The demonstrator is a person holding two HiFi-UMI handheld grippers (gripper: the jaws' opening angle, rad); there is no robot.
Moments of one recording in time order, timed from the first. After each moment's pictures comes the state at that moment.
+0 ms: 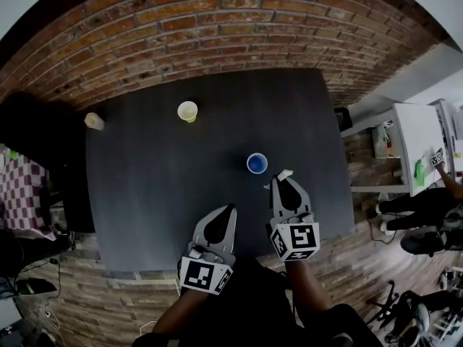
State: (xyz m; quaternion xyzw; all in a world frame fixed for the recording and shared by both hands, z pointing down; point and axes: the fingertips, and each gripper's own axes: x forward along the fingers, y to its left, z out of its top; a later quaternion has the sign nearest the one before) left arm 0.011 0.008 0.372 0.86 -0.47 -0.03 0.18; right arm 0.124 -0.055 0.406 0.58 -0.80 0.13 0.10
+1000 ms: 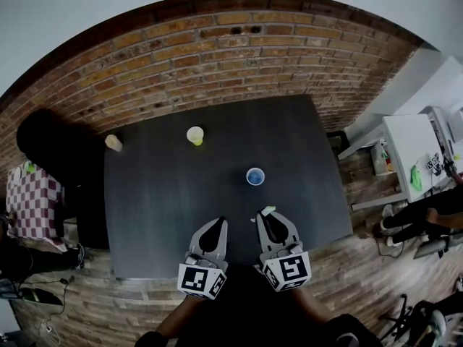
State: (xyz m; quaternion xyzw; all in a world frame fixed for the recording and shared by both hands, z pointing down) left arm -0.011 0.056 0.336 0.86 -0.49 -0.03 0.15; right arm 0.082 0.045 0.336 0.52 -0.84 0.11 0.05
